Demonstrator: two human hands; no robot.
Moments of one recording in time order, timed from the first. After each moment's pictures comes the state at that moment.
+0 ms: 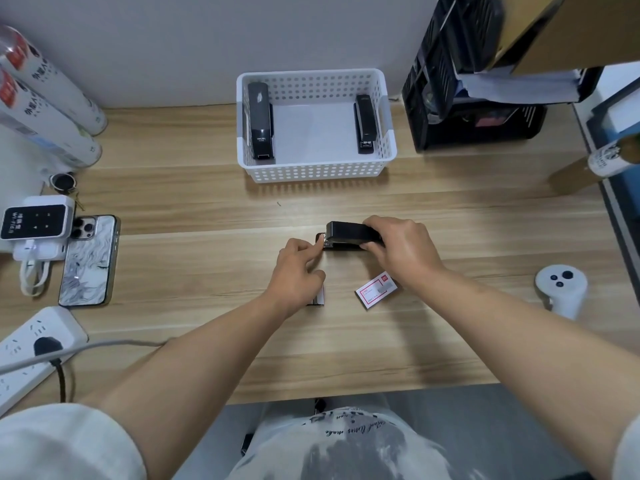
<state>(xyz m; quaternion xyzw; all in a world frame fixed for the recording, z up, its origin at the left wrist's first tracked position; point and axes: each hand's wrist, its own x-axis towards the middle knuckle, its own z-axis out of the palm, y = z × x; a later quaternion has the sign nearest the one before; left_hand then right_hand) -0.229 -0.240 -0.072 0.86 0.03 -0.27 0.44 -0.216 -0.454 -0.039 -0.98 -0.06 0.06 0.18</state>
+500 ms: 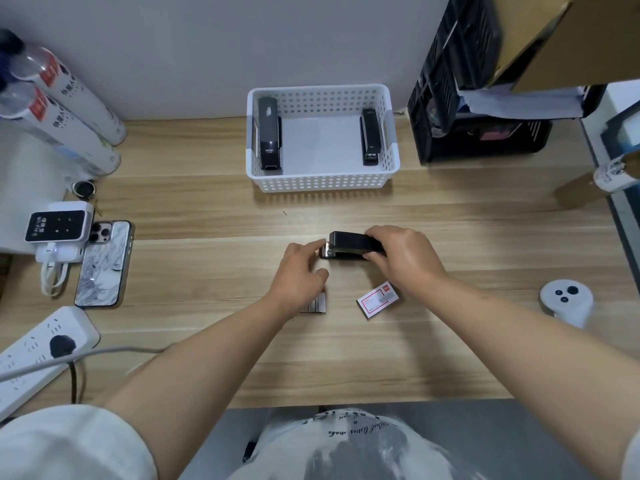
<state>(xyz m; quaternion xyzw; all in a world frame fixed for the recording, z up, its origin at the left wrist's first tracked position) -0.220 -0.245 -0.056 0.86 0.06 -0.25 0.45 -0.212 -0.458 -0.032 -0.98 -0.08 0.10 0.18</state>
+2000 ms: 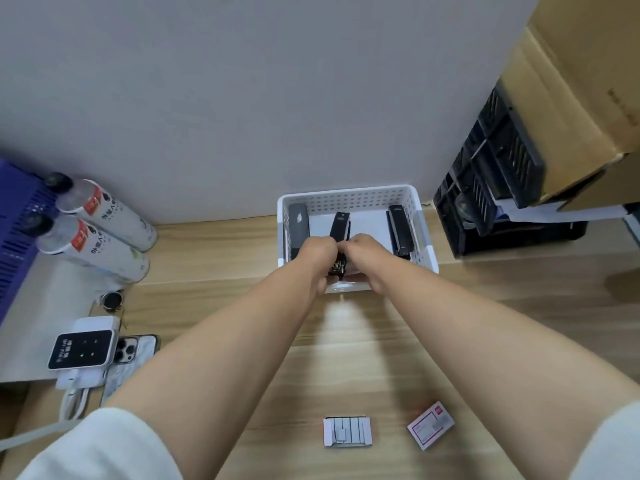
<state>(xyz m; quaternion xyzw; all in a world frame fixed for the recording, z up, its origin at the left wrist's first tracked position) 0.001 -0.254 0.002 0.67 0.32 -0.30 0.60 -0.007 -0.351 -0.008 -0.73 0.26 0.28 0.57</state>
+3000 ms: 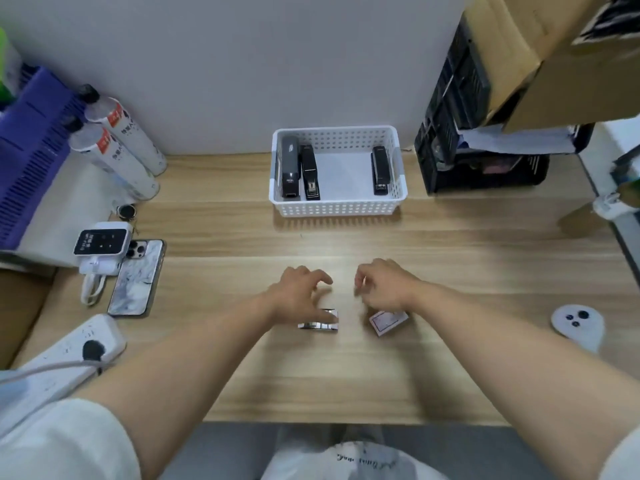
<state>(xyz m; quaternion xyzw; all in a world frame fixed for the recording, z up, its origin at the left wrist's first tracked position) -0.209 -0.208 -0.018 0.90 -0.12 -0.37 0.18 -0.205 -0.426 -0.028 -0.91 -0.06 0.36 0.20</state>
